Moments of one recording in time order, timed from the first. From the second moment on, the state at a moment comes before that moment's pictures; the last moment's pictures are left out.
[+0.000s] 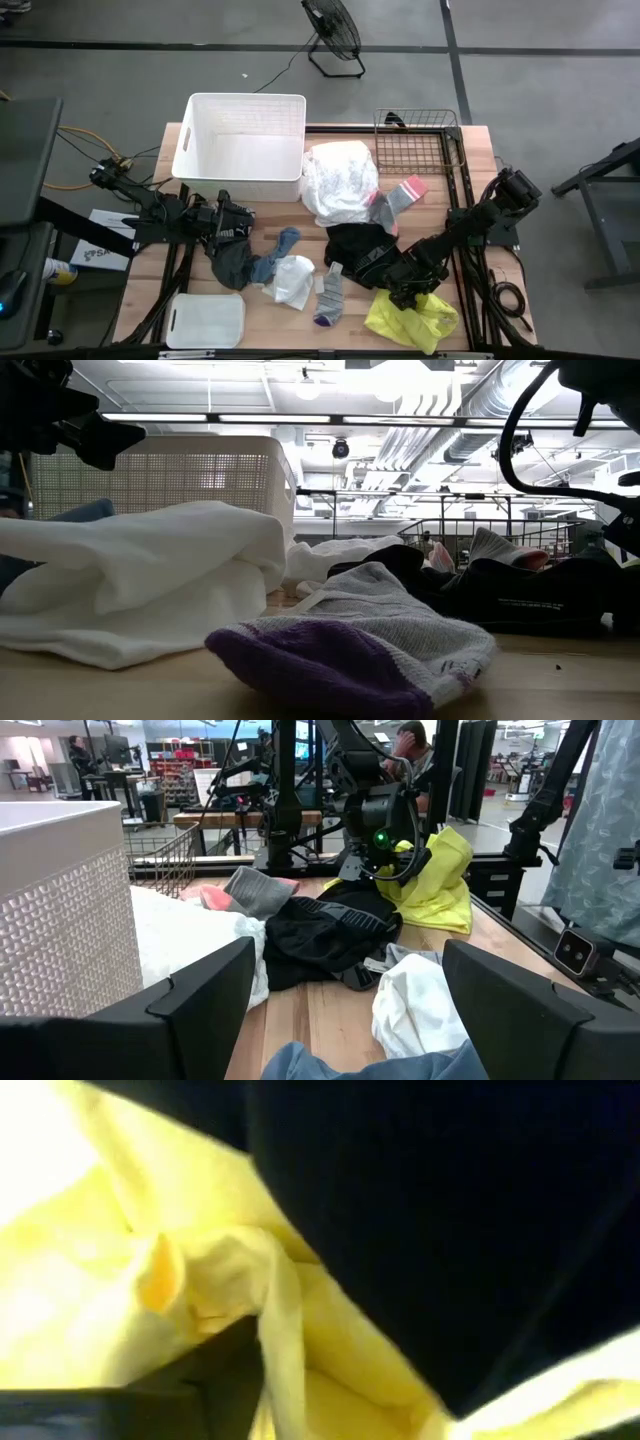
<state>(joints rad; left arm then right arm) -0.51 0.06 0.01 0.07 -0.42 -0.01 0.57 1.71 0.77 -0.51 -0.53 1.54</state>
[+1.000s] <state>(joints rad) -0.51 0.06 0.01 0.07 -0.42 -0.01 0.61 1.30 0.77 -0.27 -0.45 1.69</state>
